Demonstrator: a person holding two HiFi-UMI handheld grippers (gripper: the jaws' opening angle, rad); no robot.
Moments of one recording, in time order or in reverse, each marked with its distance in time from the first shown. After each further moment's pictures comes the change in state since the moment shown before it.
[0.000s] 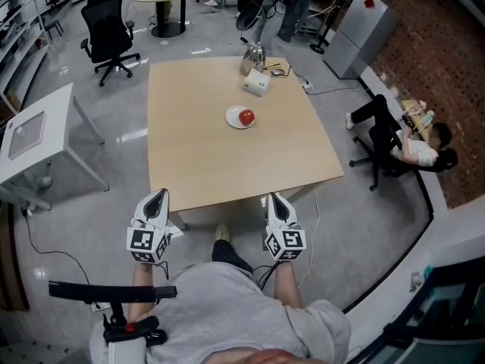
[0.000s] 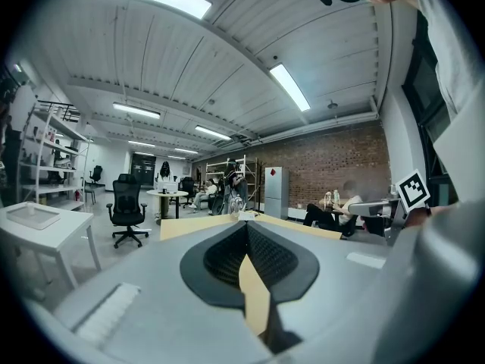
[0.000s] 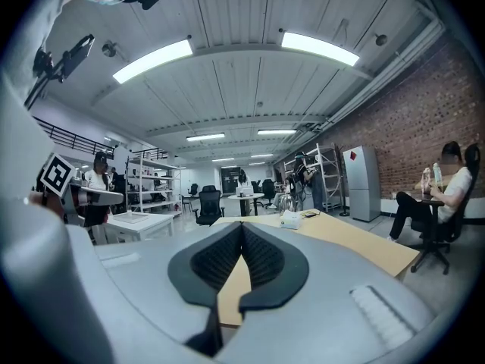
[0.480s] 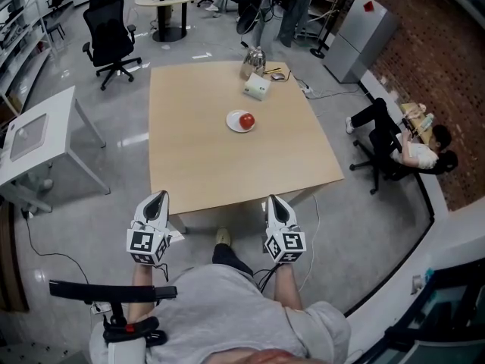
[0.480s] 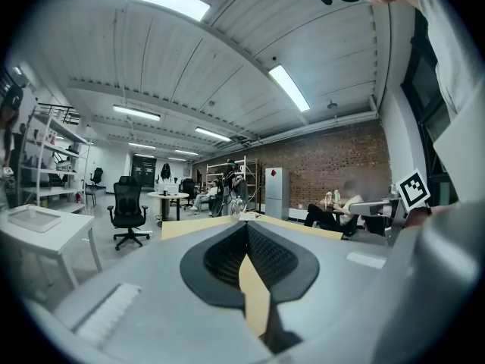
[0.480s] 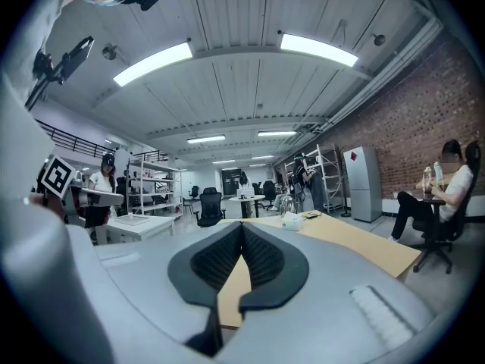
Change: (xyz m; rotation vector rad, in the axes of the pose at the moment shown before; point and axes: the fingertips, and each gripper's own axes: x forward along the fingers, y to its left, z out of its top) left arm -0.003 0.000 0.001 0.008 -0.007 0.005; right arm -0.002 0.001 0.000 0.004 -0.011 0.006
